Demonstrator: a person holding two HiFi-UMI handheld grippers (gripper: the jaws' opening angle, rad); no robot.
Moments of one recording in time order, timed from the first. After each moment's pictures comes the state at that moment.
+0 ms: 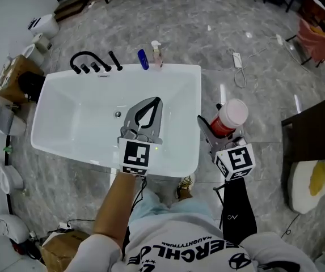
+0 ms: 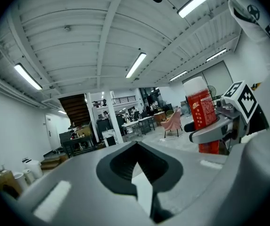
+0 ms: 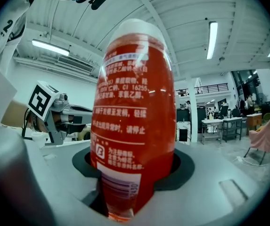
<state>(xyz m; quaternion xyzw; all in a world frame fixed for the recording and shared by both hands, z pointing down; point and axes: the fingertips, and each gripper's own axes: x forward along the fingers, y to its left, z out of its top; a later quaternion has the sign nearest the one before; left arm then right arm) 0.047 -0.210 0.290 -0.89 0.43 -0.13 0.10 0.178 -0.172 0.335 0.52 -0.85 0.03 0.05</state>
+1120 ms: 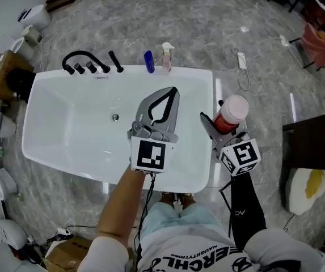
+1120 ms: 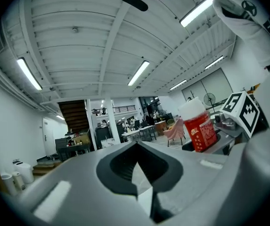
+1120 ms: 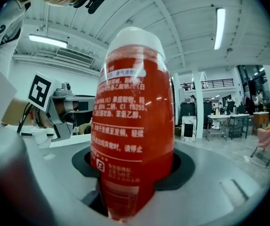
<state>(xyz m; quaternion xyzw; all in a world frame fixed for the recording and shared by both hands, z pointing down) 0.018 -0.337 0.299 -0.90 0.41 -0.08 0.15 0.115 -0.305 0.387 0.50 -0.86 0.05 0.08</state>
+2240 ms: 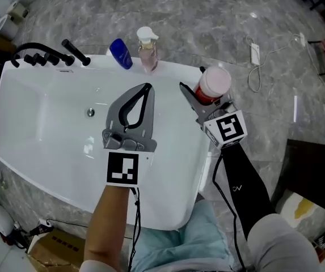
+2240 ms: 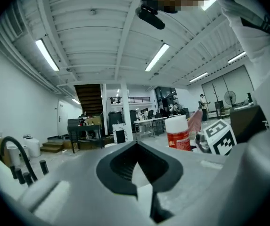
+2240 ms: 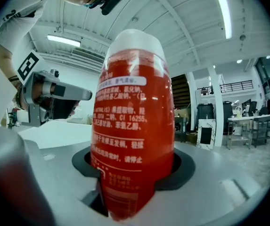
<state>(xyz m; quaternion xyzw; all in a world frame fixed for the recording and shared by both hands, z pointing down) 0.041 -0.515 0.501 -0.86 0.51 -0.06 0.02 0.137 -0.559 0.591 0.42 -0.91 -0.02 0.06</state>
